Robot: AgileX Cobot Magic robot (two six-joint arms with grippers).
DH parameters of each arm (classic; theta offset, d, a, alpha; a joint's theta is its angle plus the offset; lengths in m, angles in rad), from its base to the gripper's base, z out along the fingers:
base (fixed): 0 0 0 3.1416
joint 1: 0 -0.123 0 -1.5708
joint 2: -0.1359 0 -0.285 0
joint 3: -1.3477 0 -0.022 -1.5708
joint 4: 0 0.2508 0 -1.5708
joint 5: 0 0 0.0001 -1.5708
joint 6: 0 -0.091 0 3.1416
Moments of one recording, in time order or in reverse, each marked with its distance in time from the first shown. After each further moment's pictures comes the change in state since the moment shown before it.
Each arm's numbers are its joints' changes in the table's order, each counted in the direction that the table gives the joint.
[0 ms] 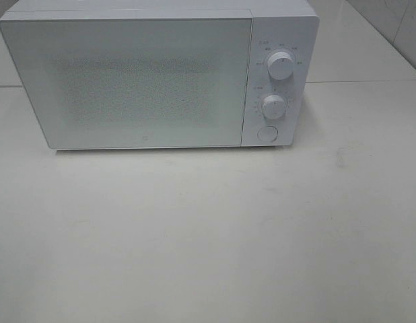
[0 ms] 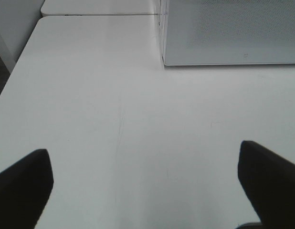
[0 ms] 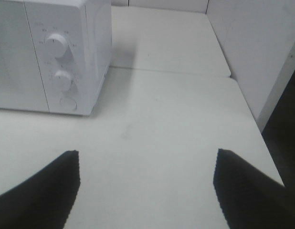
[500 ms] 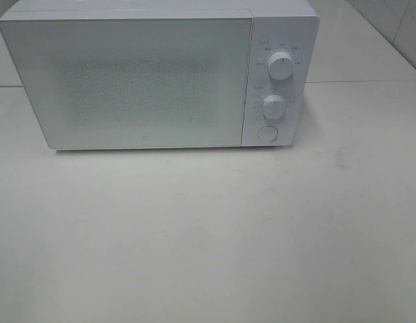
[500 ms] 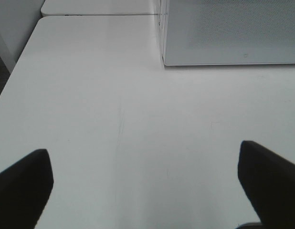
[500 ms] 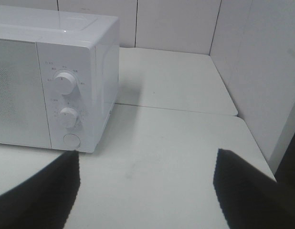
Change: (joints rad) left arm 0.000 0.000 0.000 0.000 0.000 0.000; right arm 0.000 -0.002 -0.127 0.000 -0.273 -0.001
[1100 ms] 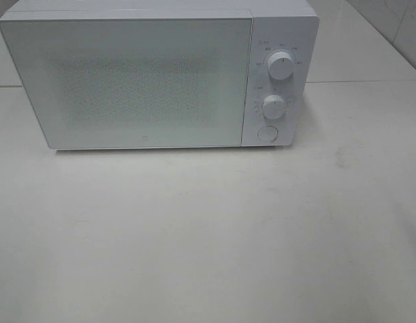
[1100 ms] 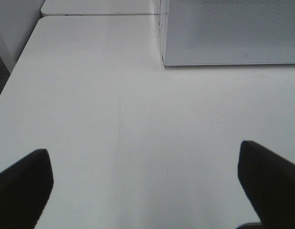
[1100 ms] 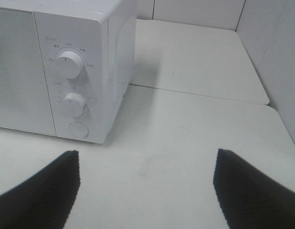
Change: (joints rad) left arm 0.000 0.000 0.000 0.000 0.000 0.000; right arm 0.000 -0.484 -0.067 0.000 -0.413 0.000
